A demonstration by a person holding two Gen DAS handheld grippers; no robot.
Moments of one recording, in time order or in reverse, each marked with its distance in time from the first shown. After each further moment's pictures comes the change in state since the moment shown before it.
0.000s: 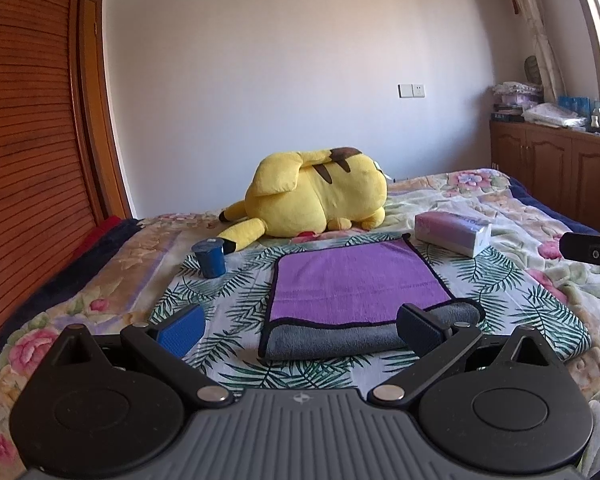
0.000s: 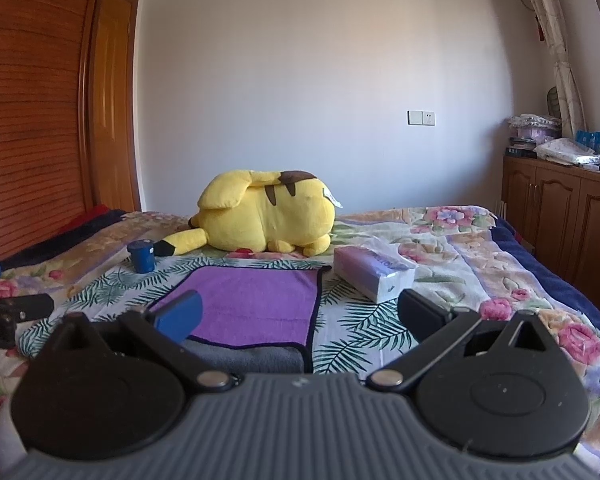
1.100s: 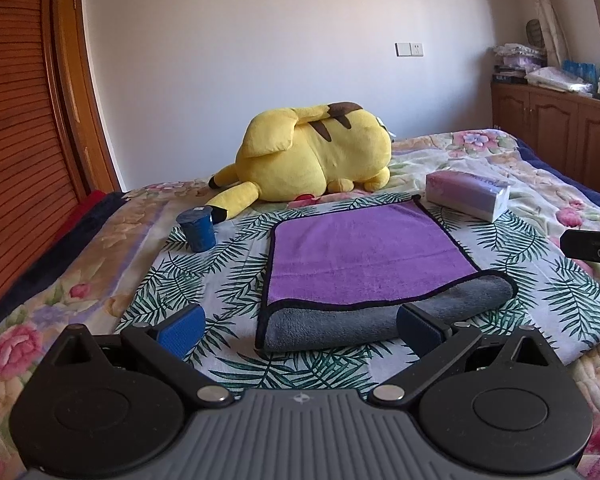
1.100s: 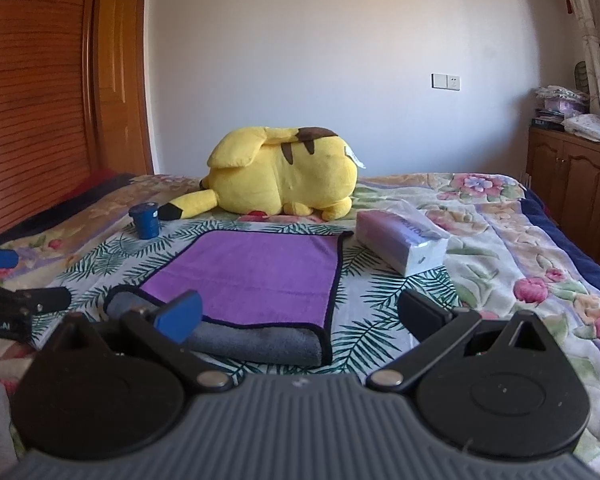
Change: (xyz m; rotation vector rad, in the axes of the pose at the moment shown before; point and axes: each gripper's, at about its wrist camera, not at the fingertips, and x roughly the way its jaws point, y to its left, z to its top) left arm 0.072 0.007 -0.001 0.038 0.115 -0.015; right arm 0.056 0.011 -0.006 -0.011 0.116 0.051
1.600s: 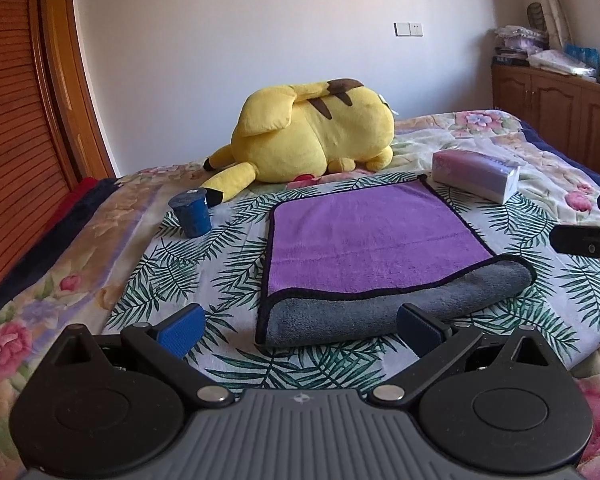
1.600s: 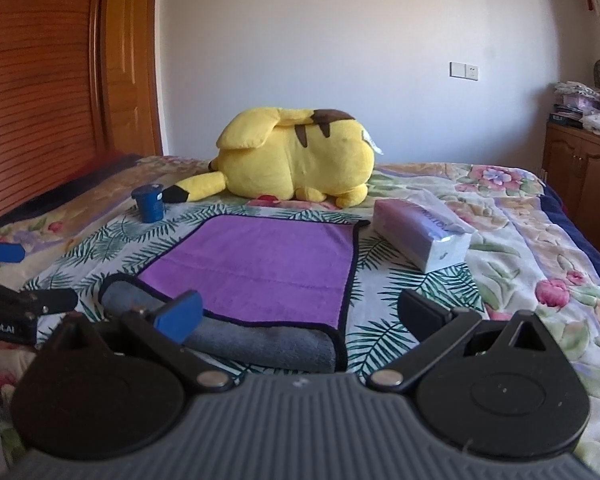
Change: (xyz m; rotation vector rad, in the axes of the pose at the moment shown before) left arm 0.033 0.007 0.001 0.011 0.057 -0.009; right arm 0.034 0.007 0.002 -0.036 0.053 0.034
